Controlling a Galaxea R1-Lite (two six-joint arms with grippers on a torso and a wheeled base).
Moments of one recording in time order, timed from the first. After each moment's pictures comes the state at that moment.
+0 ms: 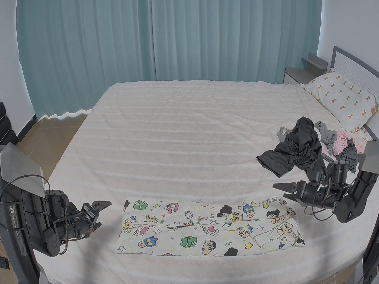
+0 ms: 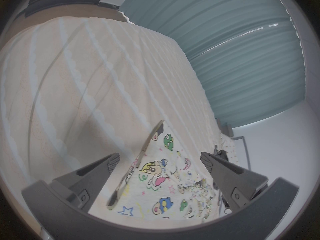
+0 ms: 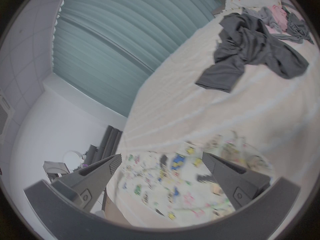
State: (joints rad) left arm 0.06 2.25 -0.11 -1.55 -0.37 -0.97; right arm 0.06 2.15 -0.43 -1.28 0.60 0.63
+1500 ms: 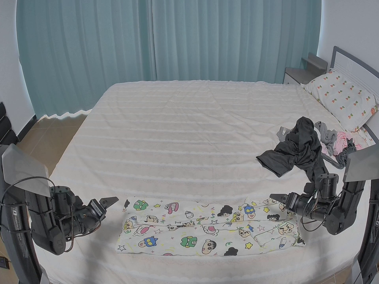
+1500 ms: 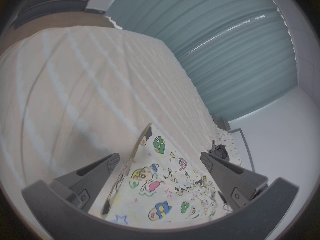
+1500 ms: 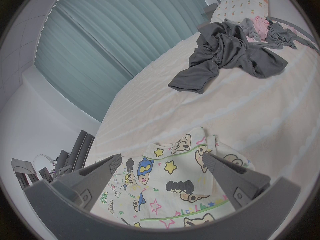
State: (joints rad) left arm -0.03 2.29 -0.21 -1.55 -0.30 -0.80; right arm 0.09 2.28 -0.36 -1.37 0.30 0.54
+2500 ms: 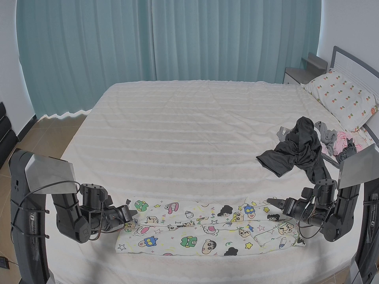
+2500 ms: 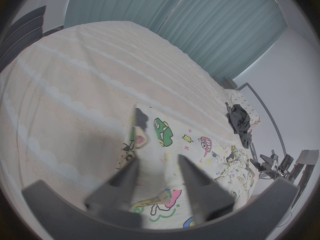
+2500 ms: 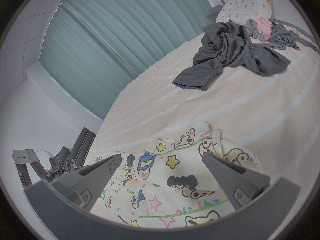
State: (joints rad) left arm -0.15 2.40 -0.52 -1.18 -0.24 -0.53; right arm 0.11 2.35 -0.31 -1.52 0.30 0.53
